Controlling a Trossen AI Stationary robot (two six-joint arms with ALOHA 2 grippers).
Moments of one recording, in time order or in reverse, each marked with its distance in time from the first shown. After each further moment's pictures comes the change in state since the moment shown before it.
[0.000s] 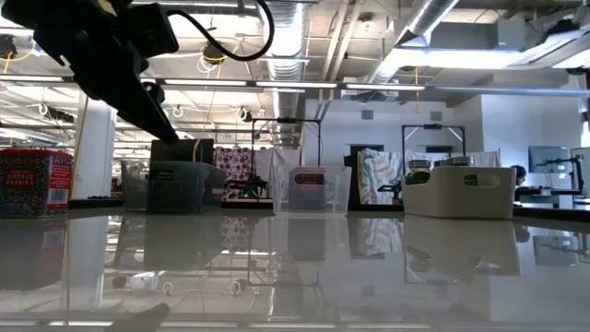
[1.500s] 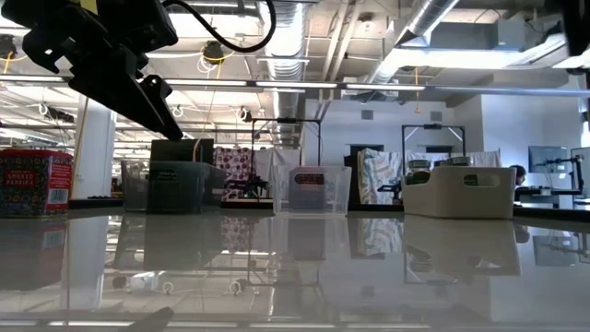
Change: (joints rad) left arm 0.000 -0.001 0.000 0.008 -0.001 0.156; right arm -0.121 0.002 0.000 -0.207 0.055 -0.049
